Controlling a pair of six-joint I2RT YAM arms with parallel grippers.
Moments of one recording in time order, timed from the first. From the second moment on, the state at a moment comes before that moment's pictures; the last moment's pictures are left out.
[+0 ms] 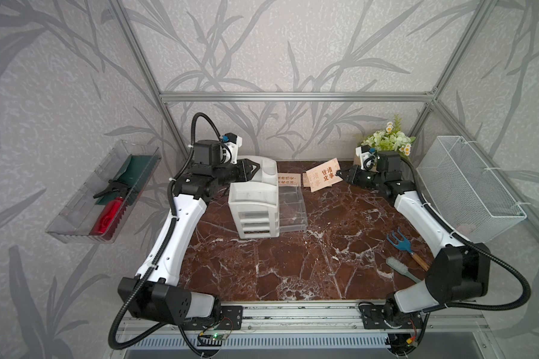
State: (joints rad) left arm -0.13 1.35 1.53 -0.66 0.49 -0.30; right arm 0.13 1.52 1.25 -0.28 -0.59 0.54
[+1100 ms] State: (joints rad) left arm -0.07 1.31 1.52 -0.74 0.40 -0.27; right arm 0.13 1.90 1.12 0.00 -0.42 0.70
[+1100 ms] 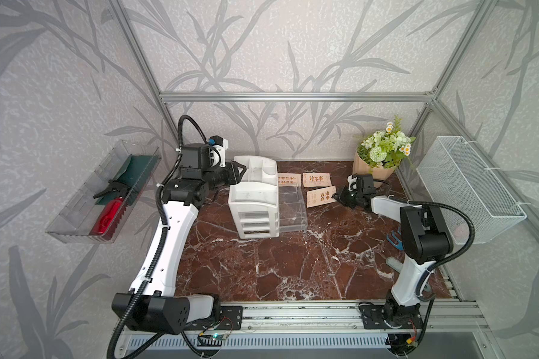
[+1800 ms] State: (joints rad) left arm -0.07 1.31 1.50 -0.78 0.35 -0.25; right arm 0.13 1.97 1.15 -0.04 -0.38 0.66
